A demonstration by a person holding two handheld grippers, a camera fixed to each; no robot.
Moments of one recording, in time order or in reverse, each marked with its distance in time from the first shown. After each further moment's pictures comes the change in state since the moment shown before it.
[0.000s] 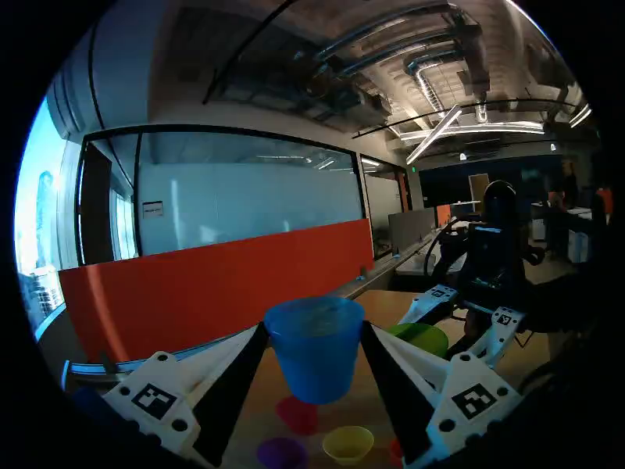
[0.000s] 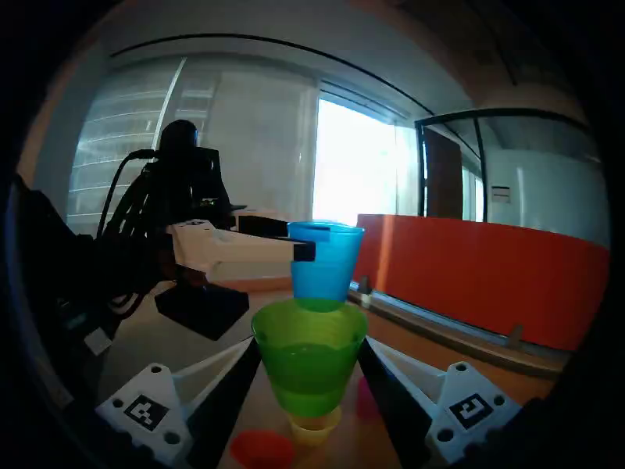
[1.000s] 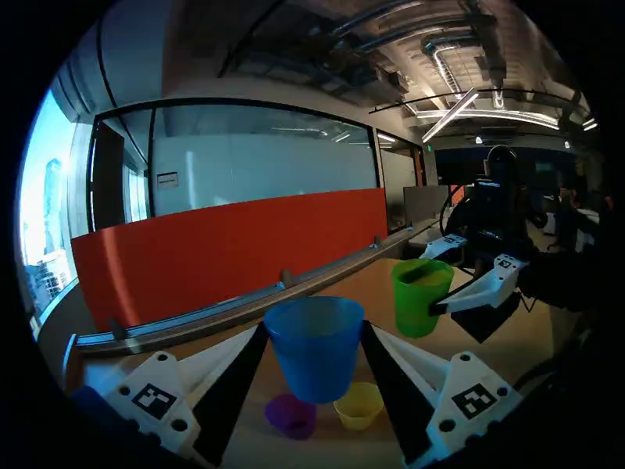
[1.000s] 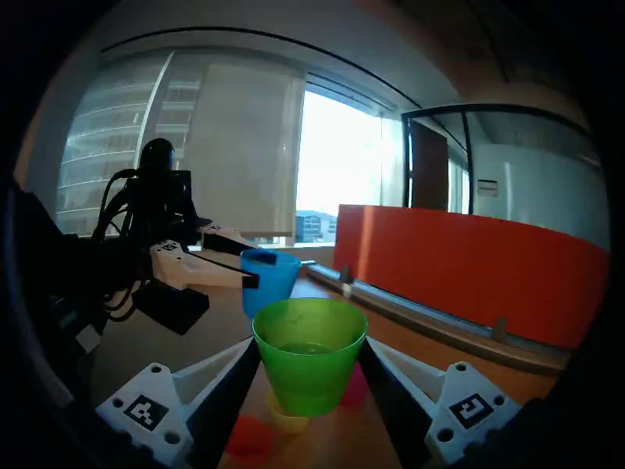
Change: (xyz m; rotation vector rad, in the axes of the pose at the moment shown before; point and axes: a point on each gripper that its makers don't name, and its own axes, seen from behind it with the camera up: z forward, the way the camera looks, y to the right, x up) left arm -0.059 -0.021 -0.036 0.065 -0.125 -0.029; right arm -0.010 0.030 -0.018 -0.074 -0.044 0.004
